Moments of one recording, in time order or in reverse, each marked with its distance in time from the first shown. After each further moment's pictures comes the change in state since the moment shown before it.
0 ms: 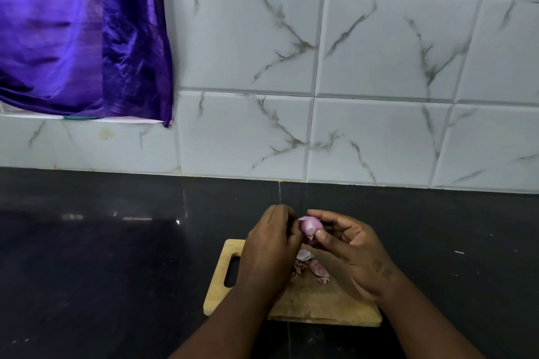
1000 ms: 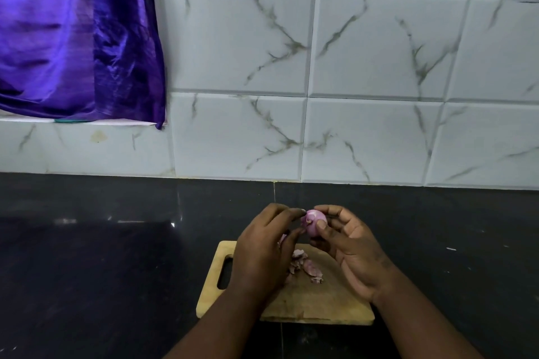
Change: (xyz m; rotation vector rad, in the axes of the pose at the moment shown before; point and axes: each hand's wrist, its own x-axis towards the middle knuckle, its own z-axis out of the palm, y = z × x) left_hand 0.000 -0.007 0.003 -0.006 0.111 0.306; right_hand 0.004 0.000 -0.005 0.243 0.074 0.154
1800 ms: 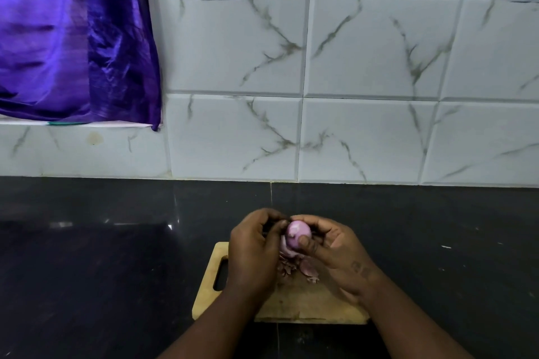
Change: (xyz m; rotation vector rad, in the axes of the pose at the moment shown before) left_hand 0.001 -0.003 0.005 -0.298 0.101 -0.455; right_hand -0.002 0.013 0.009 -0.236 -0.094 -0.152
